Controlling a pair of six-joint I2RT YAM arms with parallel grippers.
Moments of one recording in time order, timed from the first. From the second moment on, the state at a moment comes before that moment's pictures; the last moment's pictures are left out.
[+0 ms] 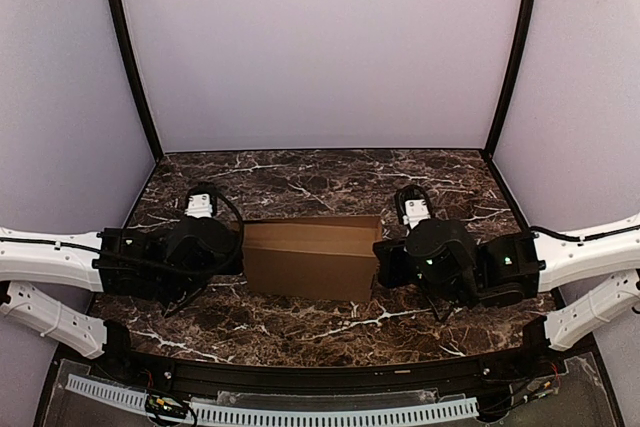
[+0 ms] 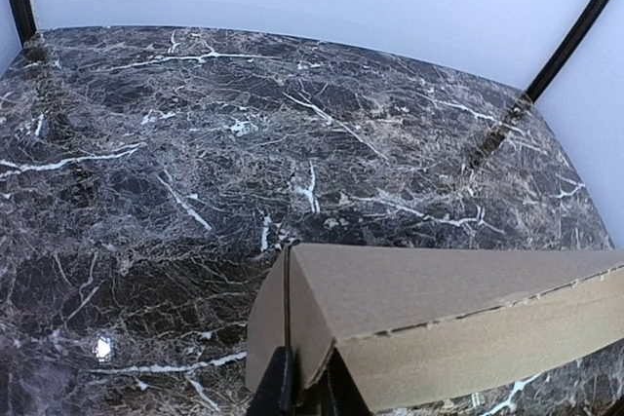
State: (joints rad) left arm -1.23 1.13 0.79 -0.44 -0.81 -0.93; right arm 1.34 1.21 0.80 -0.21 0.64 0.77
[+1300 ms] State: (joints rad) left arm -1.10 0.93 1.00 -0.61 -0.25 -0.35; right arm 1.21 1.23 0.80 -0.08 0.35 0.28
